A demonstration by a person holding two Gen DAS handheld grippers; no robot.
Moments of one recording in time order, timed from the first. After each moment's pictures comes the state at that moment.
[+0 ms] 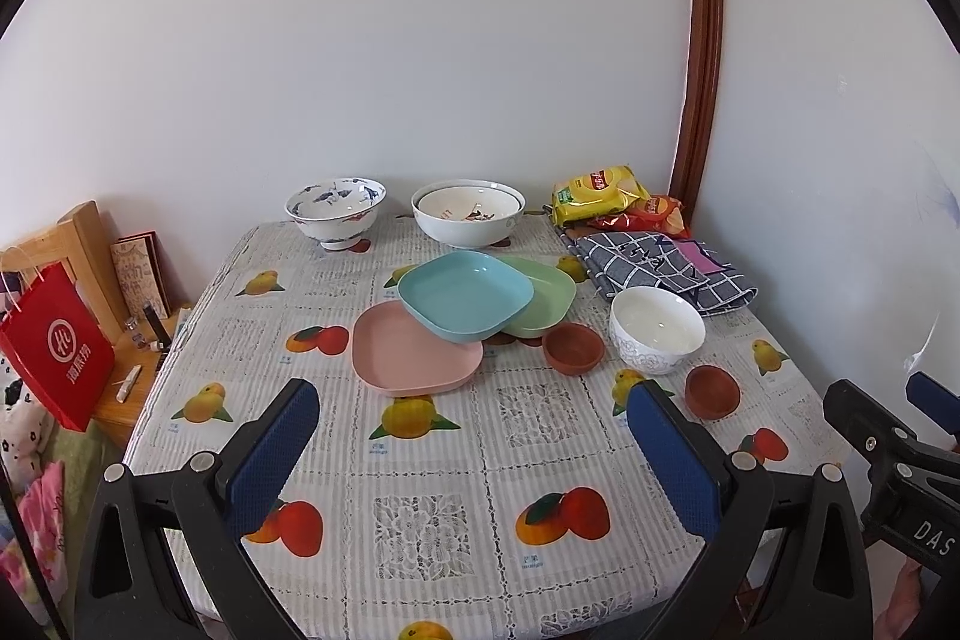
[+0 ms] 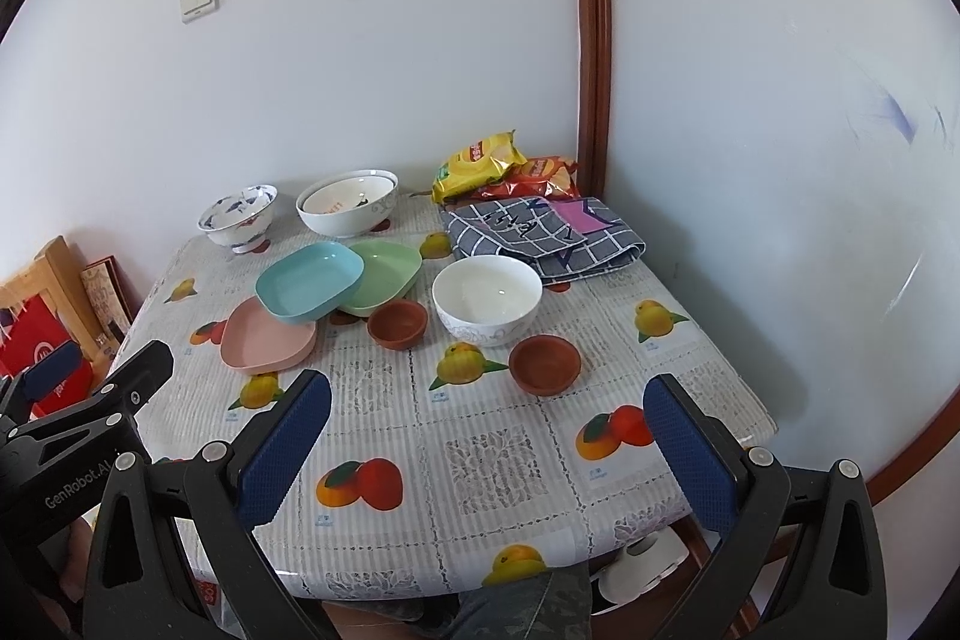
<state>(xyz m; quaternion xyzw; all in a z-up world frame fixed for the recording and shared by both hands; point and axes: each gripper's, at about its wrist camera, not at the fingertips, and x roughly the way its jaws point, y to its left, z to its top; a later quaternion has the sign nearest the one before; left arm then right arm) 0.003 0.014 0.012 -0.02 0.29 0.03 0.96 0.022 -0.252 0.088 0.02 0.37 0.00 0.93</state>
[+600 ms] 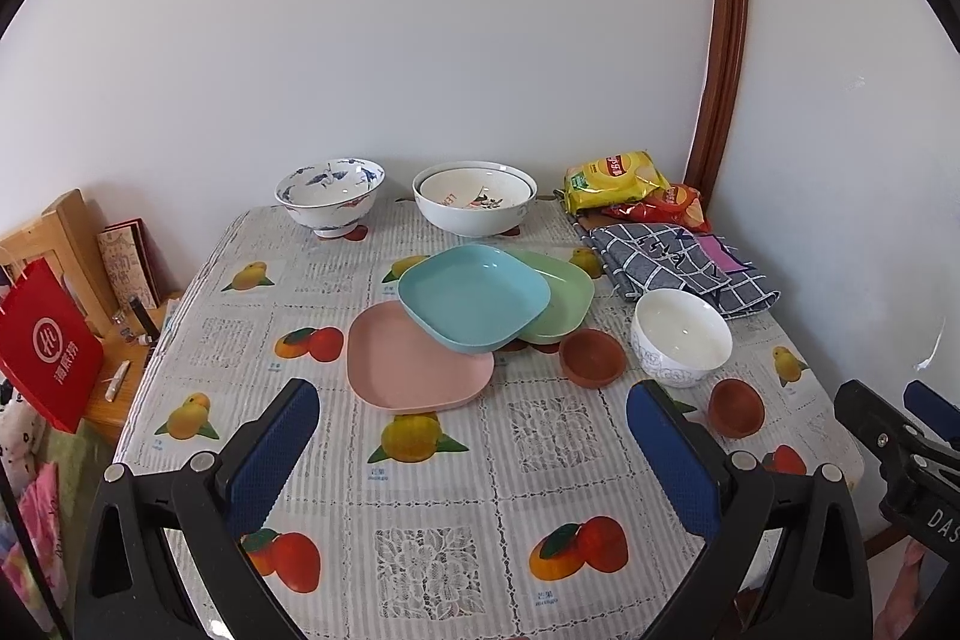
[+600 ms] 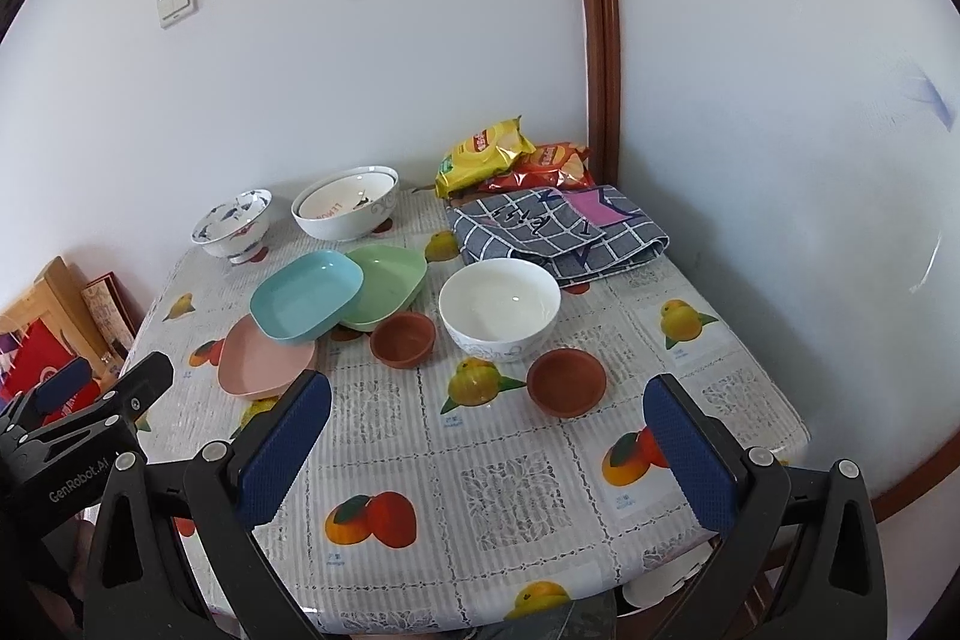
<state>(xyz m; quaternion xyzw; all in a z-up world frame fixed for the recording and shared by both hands) 0.059 0.032 0.004 -0.03 0.33 0.03 0.94 0.073 -0.250 0.073 0.04 0.40 0.01 0.92</state>
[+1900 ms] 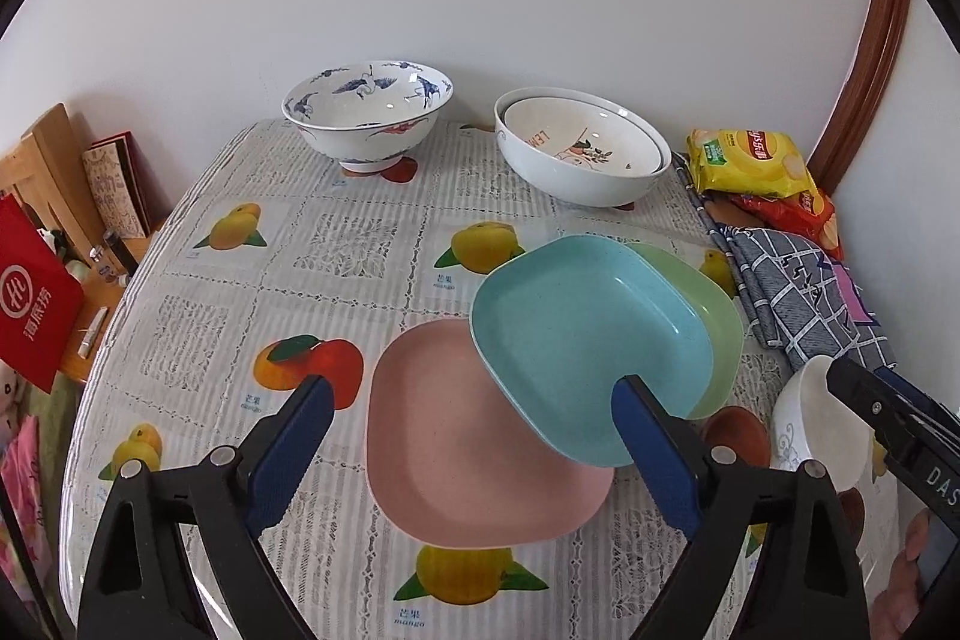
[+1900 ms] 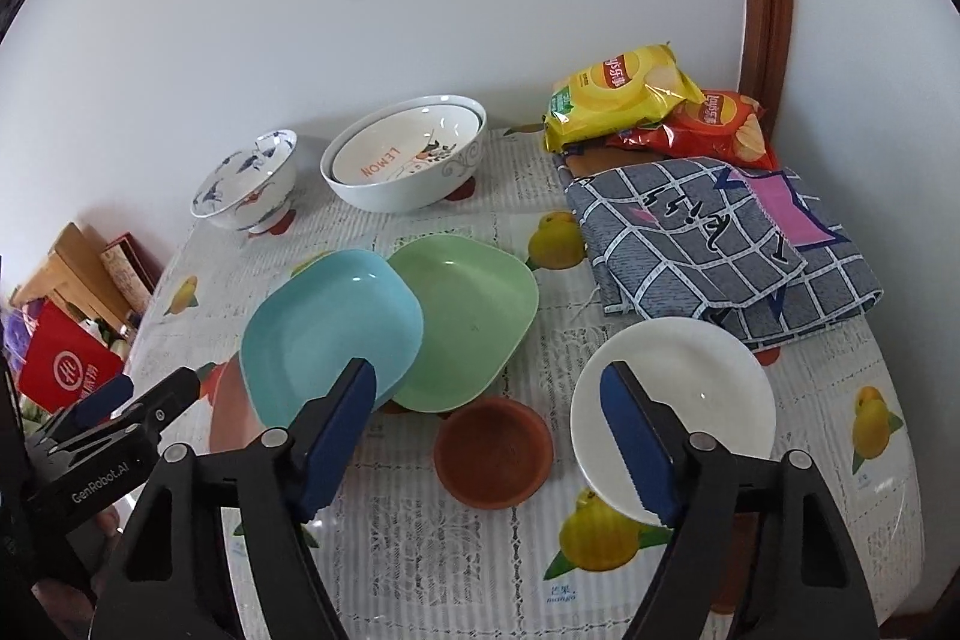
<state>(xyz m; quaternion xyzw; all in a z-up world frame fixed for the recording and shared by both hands) 0.224 0.103 -0.069 -0.09 0.42 0.09 0.90 0.271 -0.177 -0.020 0.03 0.49 0.11 0.87</state>
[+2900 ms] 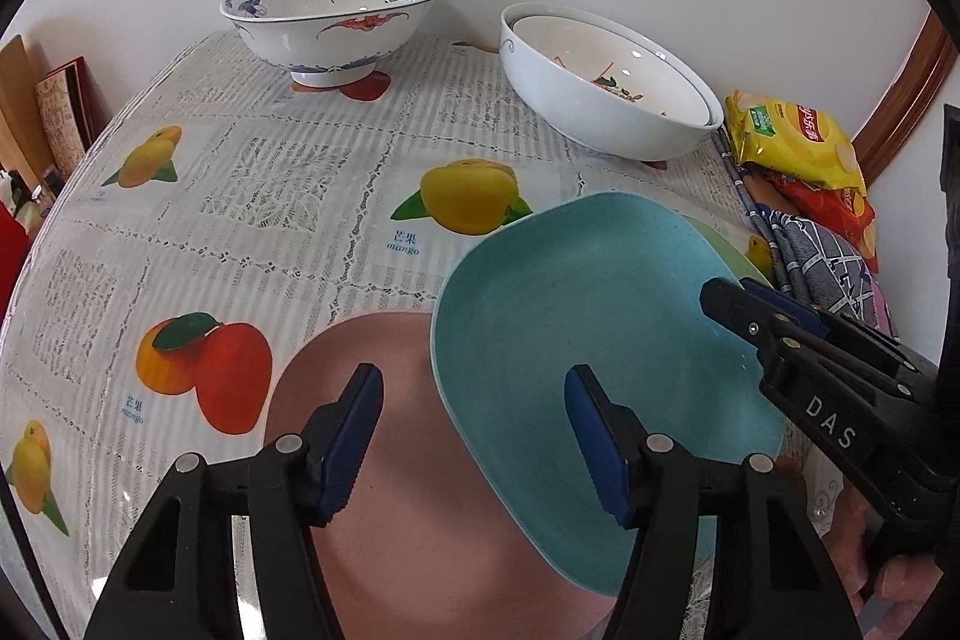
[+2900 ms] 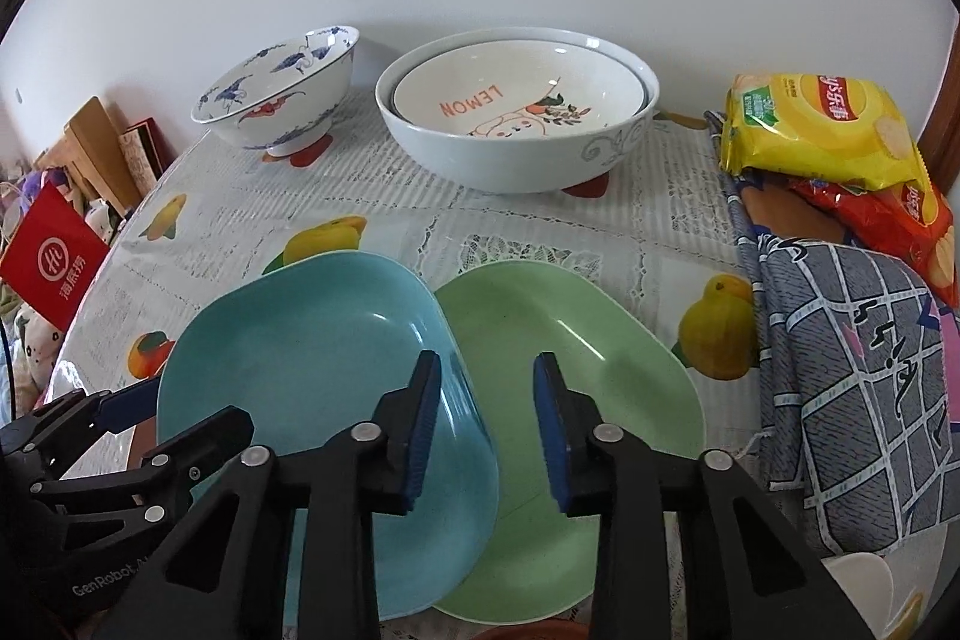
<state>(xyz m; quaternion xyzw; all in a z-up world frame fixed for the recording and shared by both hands) 0.289 0.108 -0.138 -0.14 0.48 0.07 0.86 0.368 -0.086 -0.111 -0.06 0.51 0.24 0.82</state>
